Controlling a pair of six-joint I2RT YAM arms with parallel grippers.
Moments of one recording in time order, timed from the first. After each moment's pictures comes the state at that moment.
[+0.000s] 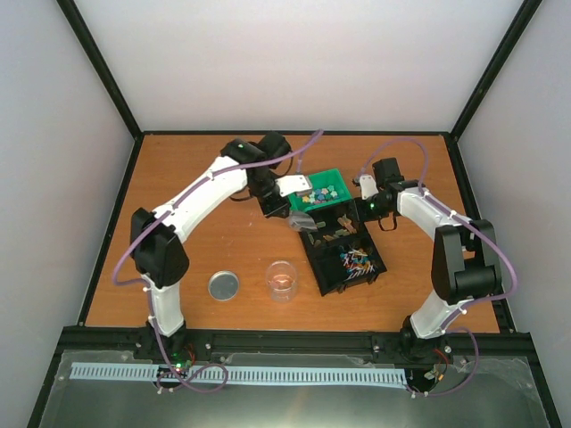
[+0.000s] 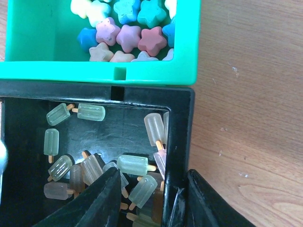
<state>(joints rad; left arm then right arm) -0.63 1.86 1.84 -1.27 0.30 0.51 0.20 1.67 1.11 -0.59 -0.35 -0.04</state>
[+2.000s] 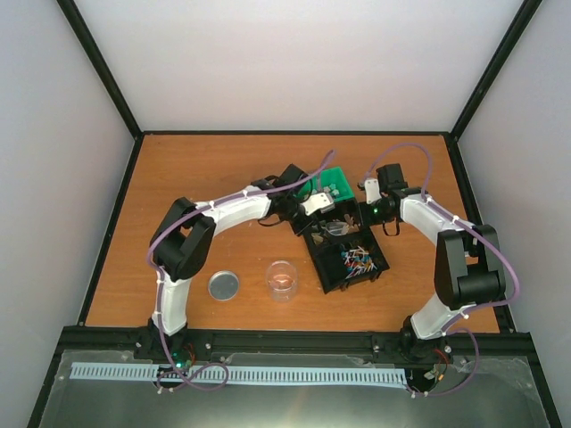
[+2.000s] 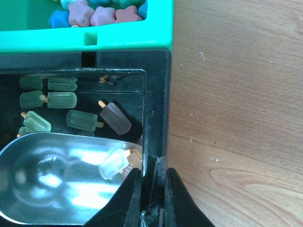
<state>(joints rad) -0.72 2.04 1.53 -0.57 0.46 0.30 0.18 1.63 1.02 -0.53 -0.28 -0.04</state>
